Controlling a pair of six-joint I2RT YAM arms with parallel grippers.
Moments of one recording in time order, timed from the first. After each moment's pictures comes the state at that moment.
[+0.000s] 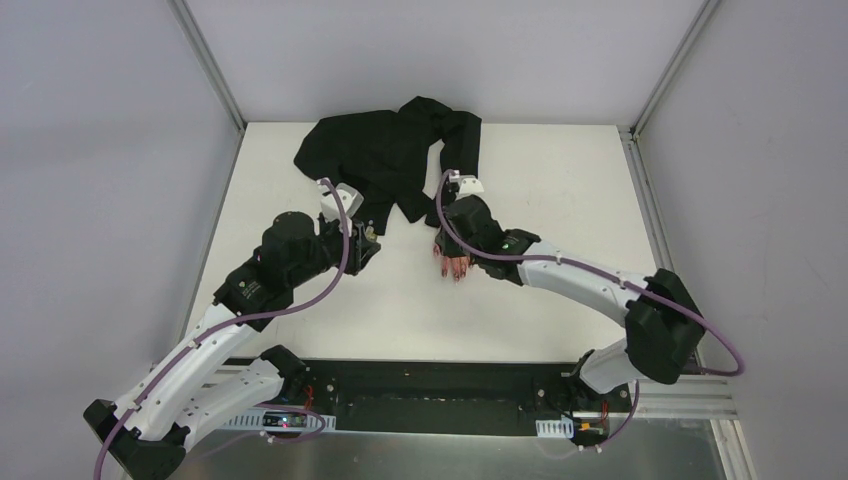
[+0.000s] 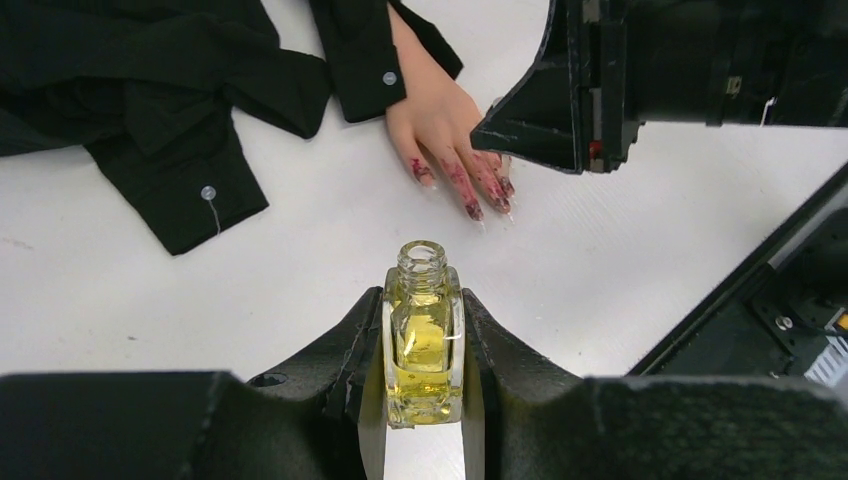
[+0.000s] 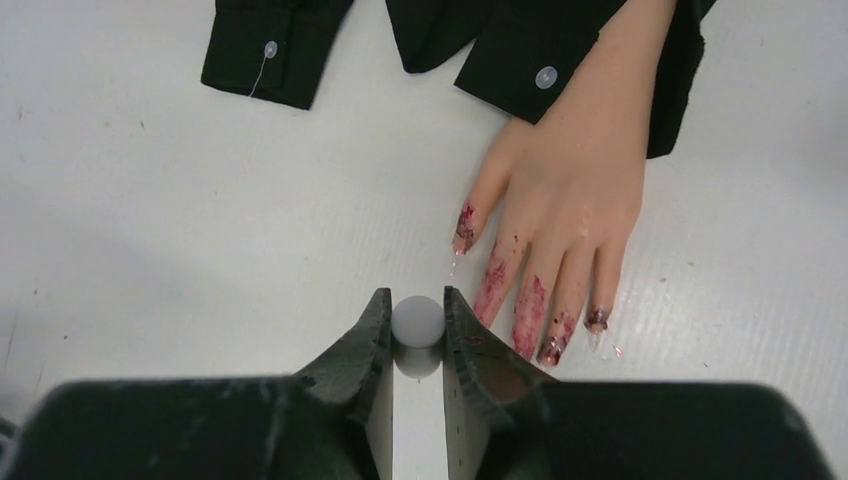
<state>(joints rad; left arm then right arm) -0.63 0.76 0.84 -0.42 0.05 -0.17 0.88 1.52 1.03 -0.19 0.30 0.55</state>
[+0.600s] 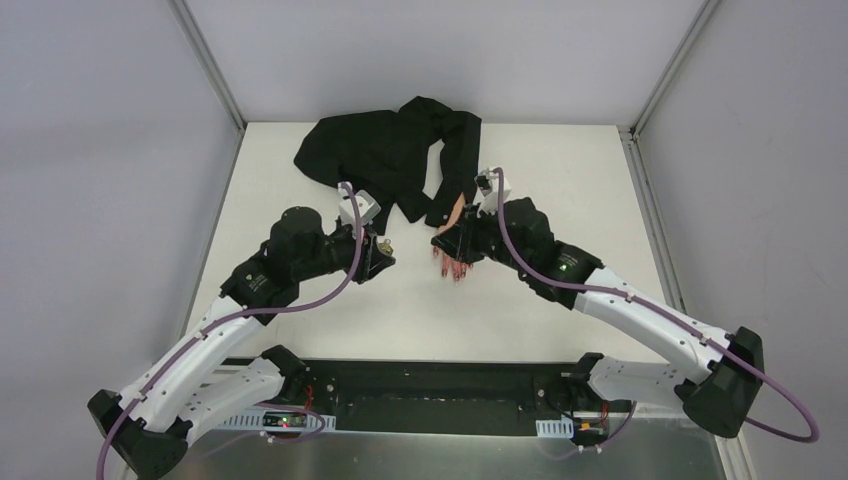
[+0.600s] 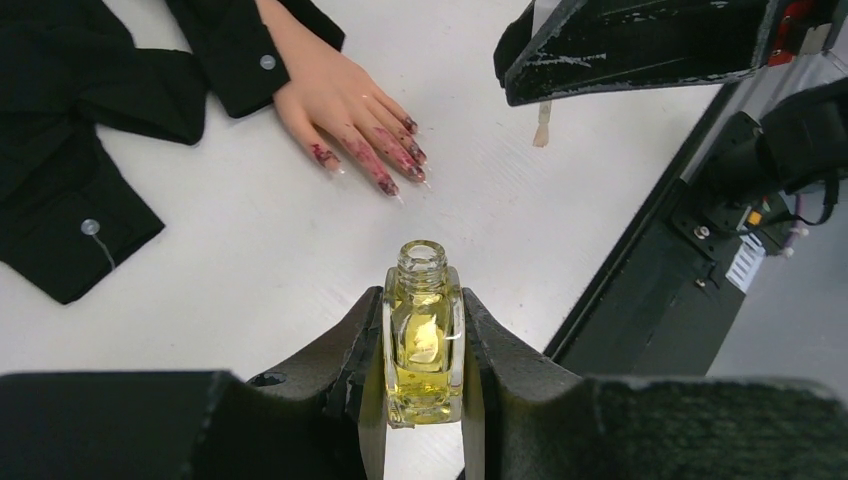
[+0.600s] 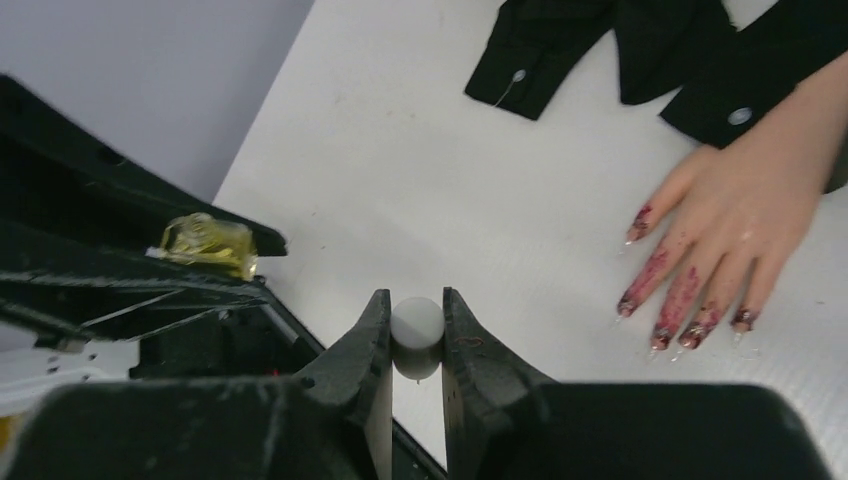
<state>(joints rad) -0.63 0.81 0.86 -0.43 0.29 -0.12 0.88 1.15 0.98 -0.21 0.03 0.59</state>
